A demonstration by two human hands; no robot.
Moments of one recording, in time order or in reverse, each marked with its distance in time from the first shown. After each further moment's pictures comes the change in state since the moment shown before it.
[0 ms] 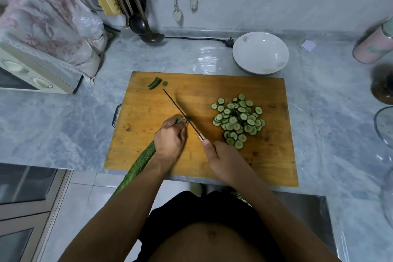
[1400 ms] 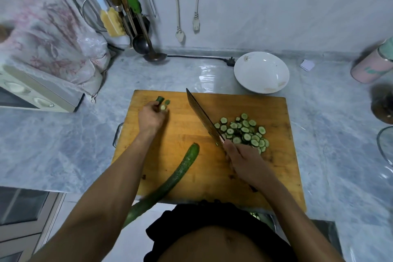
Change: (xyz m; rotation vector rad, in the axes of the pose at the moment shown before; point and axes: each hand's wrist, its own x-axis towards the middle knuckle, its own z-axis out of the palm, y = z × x) left_hand 0.123 -0.035 -0.041 -0.432 -0.024 -0.533; right_hand 0.035 0.016 -0.044 0.143 0.085 -0.015
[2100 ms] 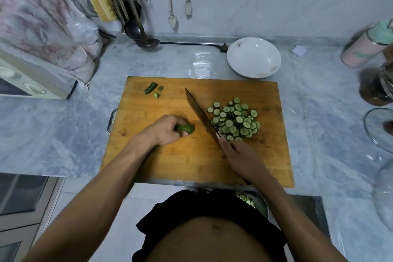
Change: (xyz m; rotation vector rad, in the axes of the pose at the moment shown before) left_hand -0.086 0.015 -0.001 0.485 -0.725 0.289; right_hand -0.021 0.034 0.015 -0.069 -0.029 0.085
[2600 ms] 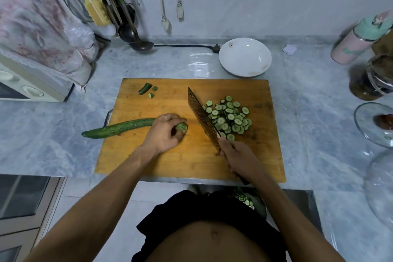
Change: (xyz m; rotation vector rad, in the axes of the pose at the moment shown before) left_hand 0.006 -0.024 0.048 0.175 0.392 0.235; right_hand -0.022 0.010 -0.009 0.222 -0.020 0.063
